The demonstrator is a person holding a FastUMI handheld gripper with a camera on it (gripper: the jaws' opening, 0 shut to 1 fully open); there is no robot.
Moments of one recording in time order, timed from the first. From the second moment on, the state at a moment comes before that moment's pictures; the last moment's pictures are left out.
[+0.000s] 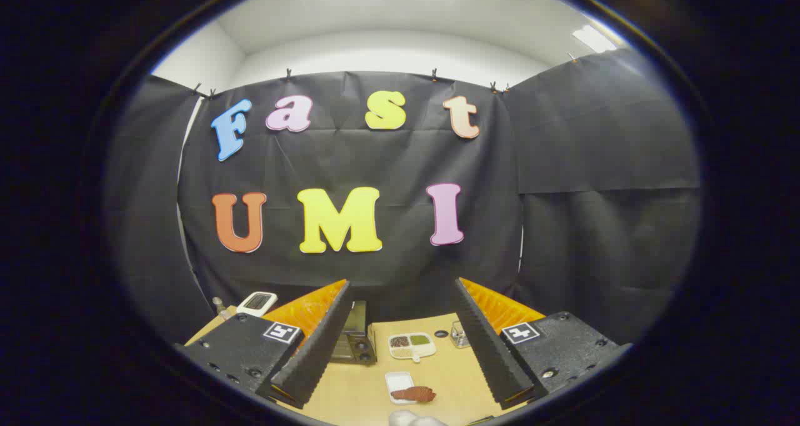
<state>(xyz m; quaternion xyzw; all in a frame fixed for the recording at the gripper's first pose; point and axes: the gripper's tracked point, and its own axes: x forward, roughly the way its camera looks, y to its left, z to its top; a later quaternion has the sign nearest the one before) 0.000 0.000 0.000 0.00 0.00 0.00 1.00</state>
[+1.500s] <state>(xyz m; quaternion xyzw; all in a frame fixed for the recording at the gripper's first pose) 0.157 0.185 -0.152 -0.01 0.07 0.05 1.00</state>
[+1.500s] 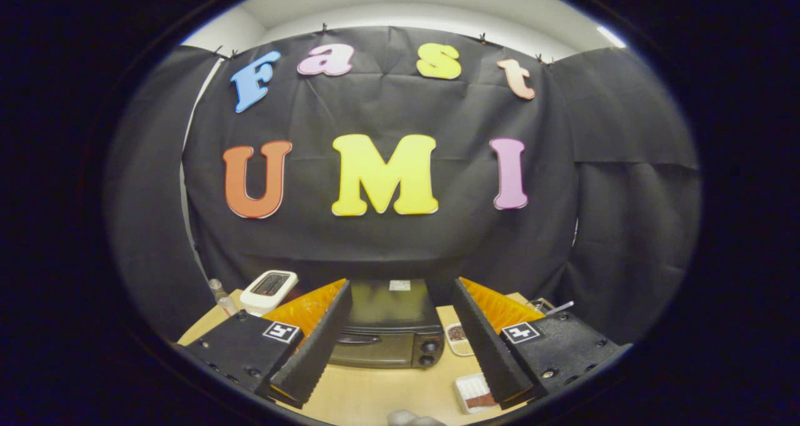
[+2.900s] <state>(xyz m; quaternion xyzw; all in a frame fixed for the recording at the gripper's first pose) 0.129 0.234 -0.339 -0.03 0.23 0.06 0.97</state>
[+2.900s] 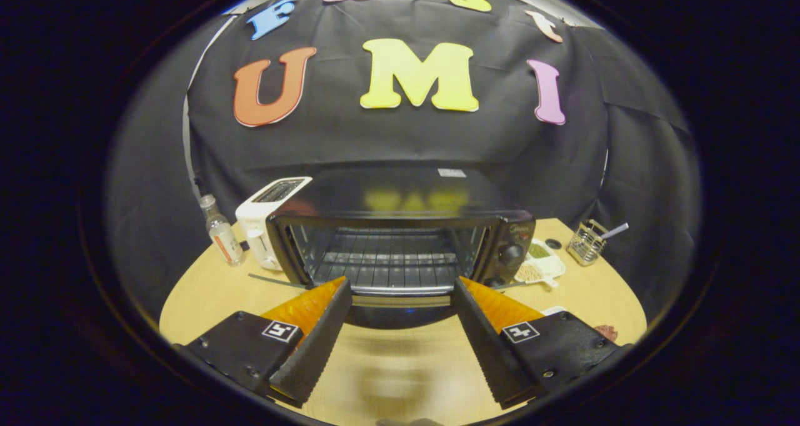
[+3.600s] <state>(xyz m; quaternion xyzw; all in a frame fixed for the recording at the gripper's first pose) 0.074 0.220 -0.418 -0.05 0.29 0.06 0.95</state>
